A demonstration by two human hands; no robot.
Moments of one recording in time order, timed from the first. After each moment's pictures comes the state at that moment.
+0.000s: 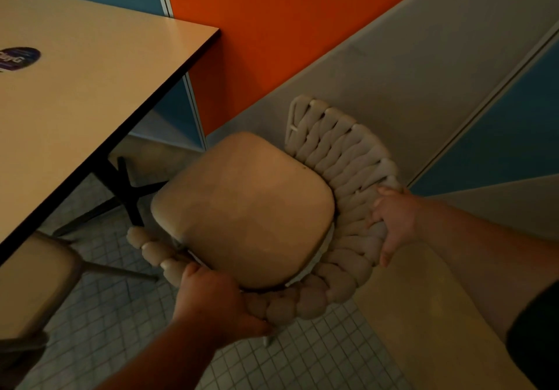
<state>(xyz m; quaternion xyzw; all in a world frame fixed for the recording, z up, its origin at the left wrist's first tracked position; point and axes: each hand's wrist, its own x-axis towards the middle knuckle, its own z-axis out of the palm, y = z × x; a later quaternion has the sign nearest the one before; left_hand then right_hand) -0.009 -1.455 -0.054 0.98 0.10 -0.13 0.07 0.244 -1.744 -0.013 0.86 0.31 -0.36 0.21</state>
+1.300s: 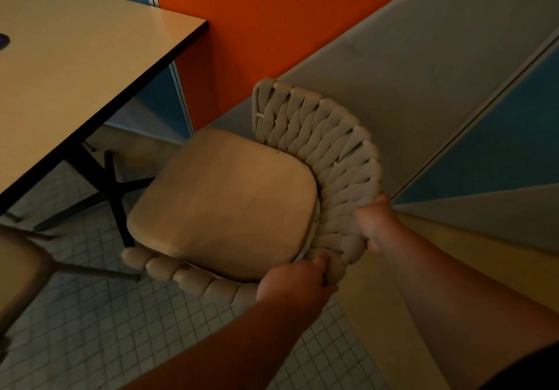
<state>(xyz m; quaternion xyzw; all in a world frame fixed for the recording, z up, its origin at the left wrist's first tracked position) 0.090 -1.596 -0.065 0.95 0.02 -0.21 0.23 0.254 -1.728 -0.077 0.80 -0.24 -0.20 -0.50</state>
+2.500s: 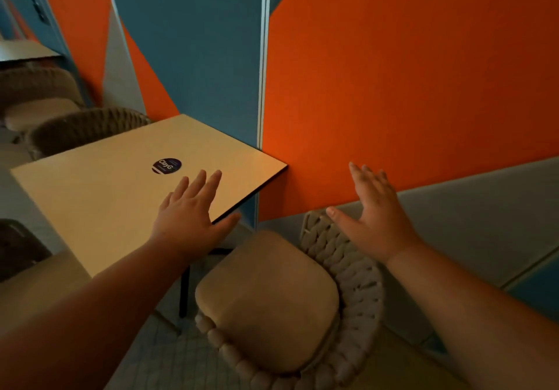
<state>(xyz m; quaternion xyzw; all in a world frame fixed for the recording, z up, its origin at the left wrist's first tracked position) 0.059 -1.390 0.299 0.93 0.32 0.12 0.11 0.258 -1.645 0.332 0.88 0.39 0.01 -0.25</state>
